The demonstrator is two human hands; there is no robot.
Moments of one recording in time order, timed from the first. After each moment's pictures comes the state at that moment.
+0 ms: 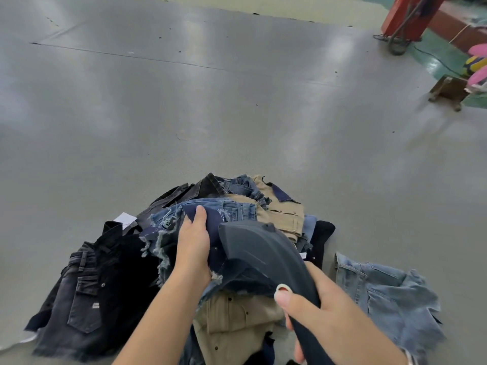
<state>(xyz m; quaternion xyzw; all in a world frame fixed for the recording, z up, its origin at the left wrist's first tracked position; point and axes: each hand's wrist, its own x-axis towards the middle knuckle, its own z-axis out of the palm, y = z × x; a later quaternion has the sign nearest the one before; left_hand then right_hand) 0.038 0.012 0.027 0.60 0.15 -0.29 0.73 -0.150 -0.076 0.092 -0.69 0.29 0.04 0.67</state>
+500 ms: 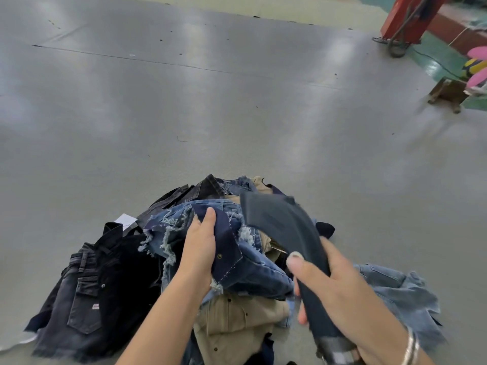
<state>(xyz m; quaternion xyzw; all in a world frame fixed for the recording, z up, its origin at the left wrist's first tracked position) 0.028 0.011 0.031 0.64 0.09 -0.30 0.70 -0.140 -0.091 0.102 -0.72 0.29 -0.05 0.63</state>
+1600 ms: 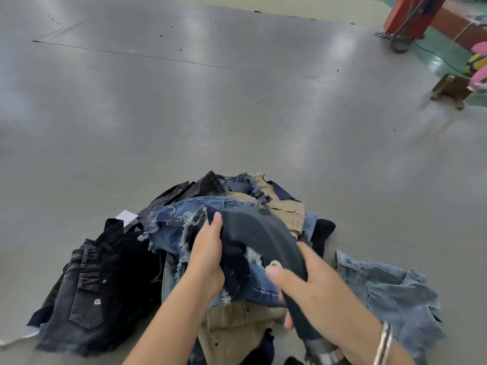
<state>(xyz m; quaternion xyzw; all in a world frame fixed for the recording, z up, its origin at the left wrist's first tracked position) 0.018 0.008 0.013 0.55 0.12 -0.38 0.74 -0.131 -0.078 0.093 -0.75 0.30 0.02 0.60</state>
